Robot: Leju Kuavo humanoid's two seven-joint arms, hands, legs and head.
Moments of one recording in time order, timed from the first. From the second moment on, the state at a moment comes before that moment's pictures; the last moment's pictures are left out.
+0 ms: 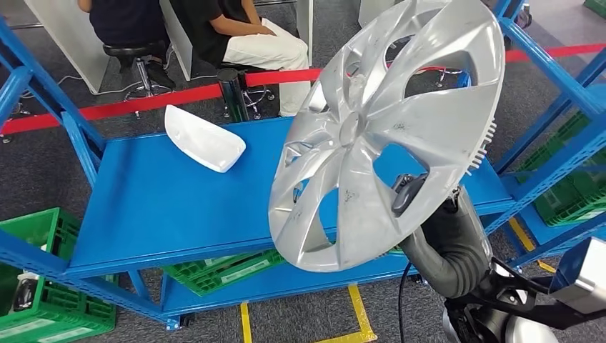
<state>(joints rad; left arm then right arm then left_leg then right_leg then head) -0.13 0.07 -1.14 -0.19 0.92 0.22 0.02 -0.17 -0.51 0.59 -2.30 -0.42 -0.14 -0.08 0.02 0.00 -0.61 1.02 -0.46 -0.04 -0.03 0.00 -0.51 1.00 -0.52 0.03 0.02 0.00</state>
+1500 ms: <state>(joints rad) -0.13 0.11 -1.12 -0.20 0.93 0.25 0.09 -0.12 -0.47 0.52 -2.33 -0.29 -0.26 -0.16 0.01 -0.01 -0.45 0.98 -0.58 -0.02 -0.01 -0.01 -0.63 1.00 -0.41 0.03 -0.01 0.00</state>
